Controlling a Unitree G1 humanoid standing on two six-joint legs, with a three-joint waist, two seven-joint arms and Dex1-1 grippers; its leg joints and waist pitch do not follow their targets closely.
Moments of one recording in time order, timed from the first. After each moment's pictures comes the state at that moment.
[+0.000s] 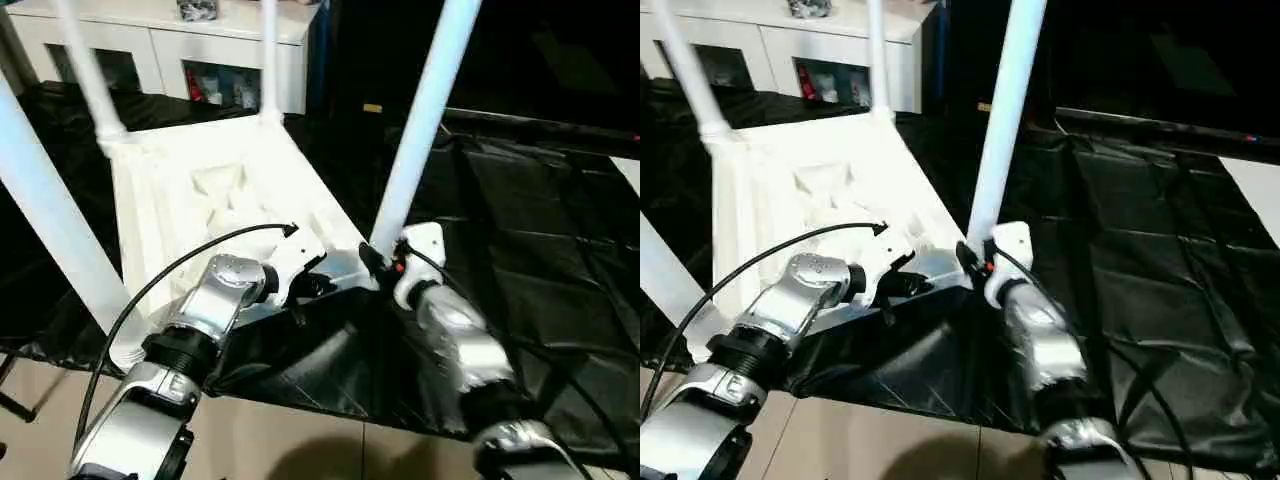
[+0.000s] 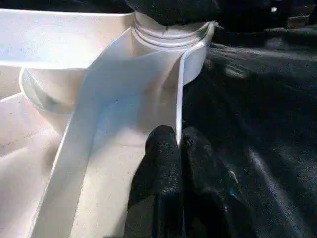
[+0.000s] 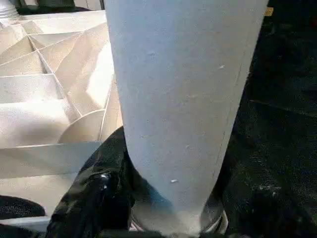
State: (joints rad) left arm -0.65 0.18 -0.25 0.66 0.11 0.28 -0.88; right arm -0.47 0.01 -0.03 0.64 0.08 0.03 0.31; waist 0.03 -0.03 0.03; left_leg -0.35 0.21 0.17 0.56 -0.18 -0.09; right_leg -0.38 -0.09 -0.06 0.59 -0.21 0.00
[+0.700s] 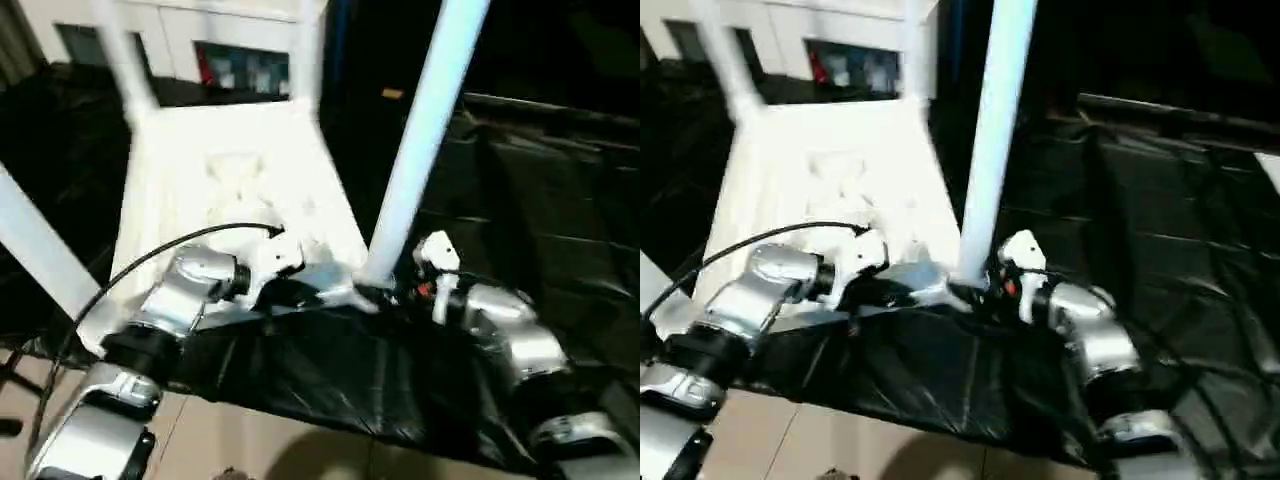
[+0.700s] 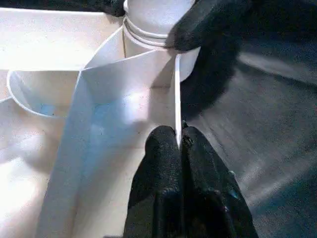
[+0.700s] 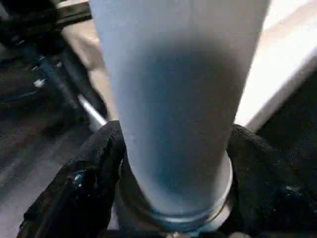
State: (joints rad) left arm -0.62 0.36 -0.29 0.57 0.05 0.14 -1.24; right arm -0.47 -0.29 0.10 0.63 0.15 0.01 1.06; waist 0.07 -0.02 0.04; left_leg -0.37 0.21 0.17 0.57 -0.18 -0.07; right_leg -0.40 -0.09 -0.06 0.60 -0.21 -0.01
